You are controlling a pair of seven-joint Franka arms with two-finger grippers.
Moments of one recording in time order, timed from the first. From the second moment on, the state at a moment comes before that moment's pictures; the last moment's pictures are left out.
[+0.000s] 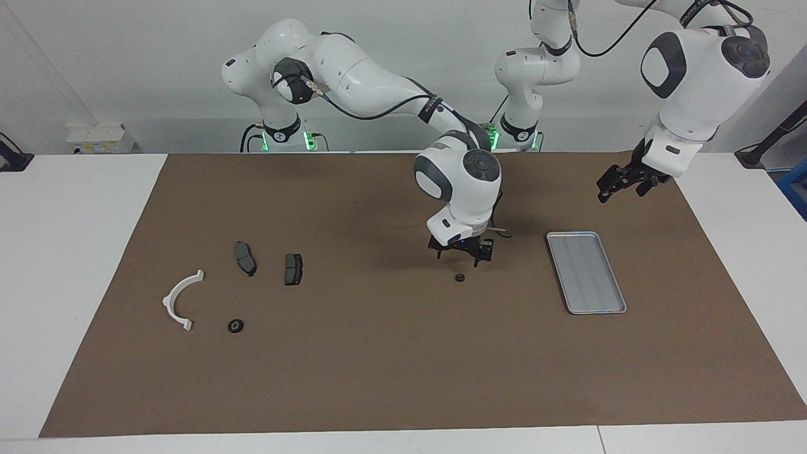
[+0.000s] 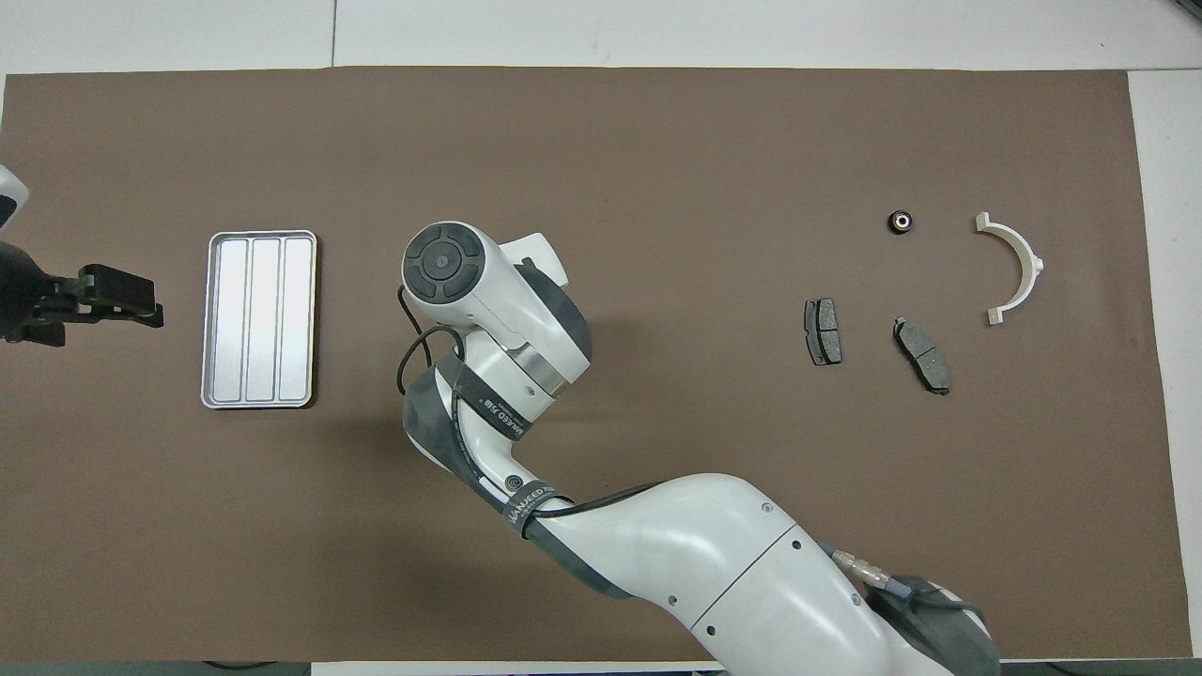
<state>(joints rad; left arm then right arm) 0.01 -0.03 0.00 -1.72 -0.02 1.62 -0.10 0.73 0.96 0.00 -0.95 -0.03 1.91 1.05</state>
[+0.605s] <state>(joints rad) 0.01 -0.04 -0.07 -1.68 -0.02 1.57 -0.10 0.73 0.97 -0.01 -0.92 -0.03 1.91 1.05</state>
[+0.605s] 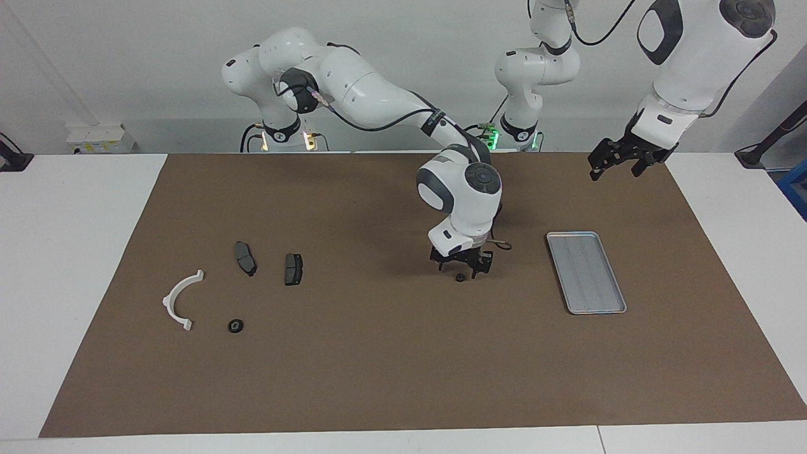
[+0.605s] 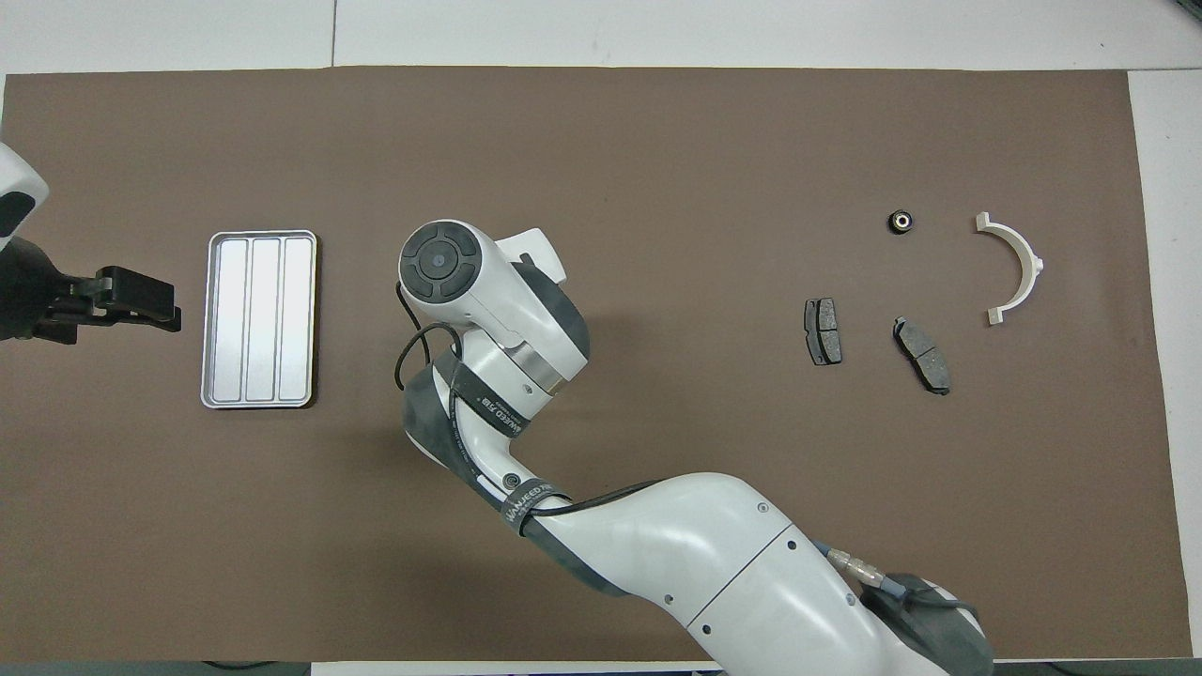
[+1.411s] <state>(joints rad) 0.01 -0.04 -0.07 -1.68 -0.02 1.57 -0.10 0.74 0.98 -0.01 -0.92 -0.03 1.92 1.05</state>
